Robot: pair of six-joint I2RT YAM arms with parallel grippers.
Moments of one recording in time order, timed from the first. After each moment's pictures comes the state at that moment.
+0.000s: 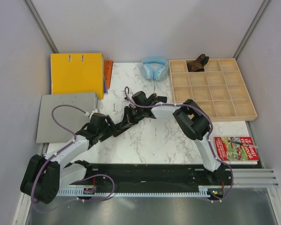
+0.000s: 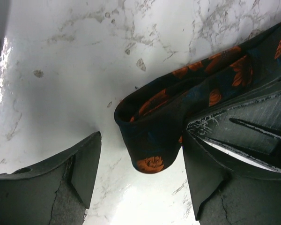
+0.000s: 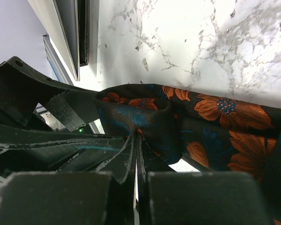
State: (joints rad) left arm -0.37 1.09 0.41 -0.20 -0.07 -0.86; right arm 0.77 2.22 1.46 -0.03 -0.68 0.78
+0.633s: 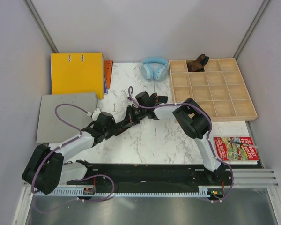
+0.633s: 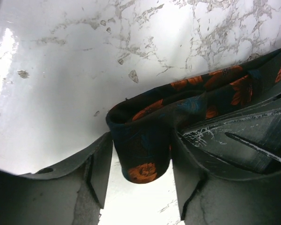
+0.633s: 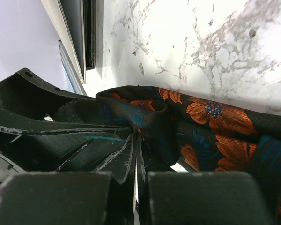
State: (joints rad) left arm -0.47 1.20 0.45 -0.15 -0.22 -1.01; right arm 0.75 2.24 1.39 0.12 -0.74 0.84
